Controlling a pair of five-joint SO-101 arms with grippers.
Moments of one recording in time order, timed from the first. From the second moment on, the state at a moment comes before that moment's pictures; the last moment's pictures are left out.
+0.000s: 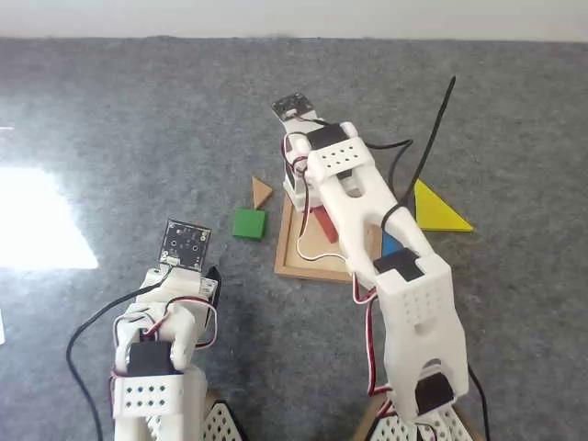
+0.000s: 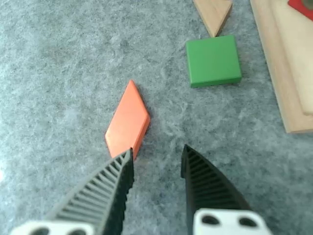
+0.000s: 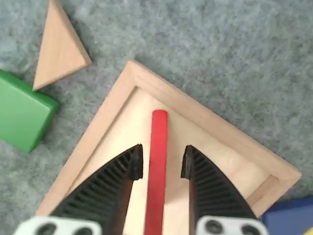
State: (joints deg) left arm -9.7 -90.0 97.3 55.3 -10.4; right arm -28.1 37.2 -24.3 76.9 2.8
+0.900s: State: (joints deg) left arm -9.7 -90.0 97.3 55.3 -10.4; right arm -17.8 18.3 -8.5 77.9 2.8
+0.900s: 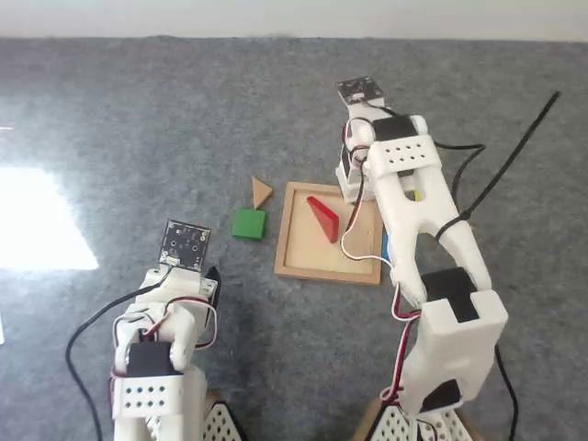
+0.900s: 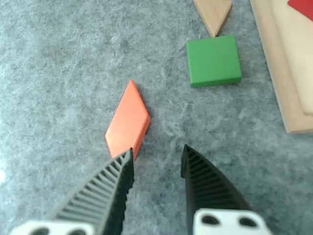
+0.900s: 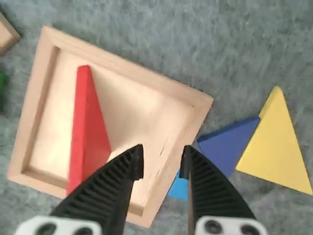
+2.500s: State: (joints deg) left arm -9.7 -90.0 97.3 55.3 -10.4; right arm -29.0 27.6 -1.7 69.6 4.7
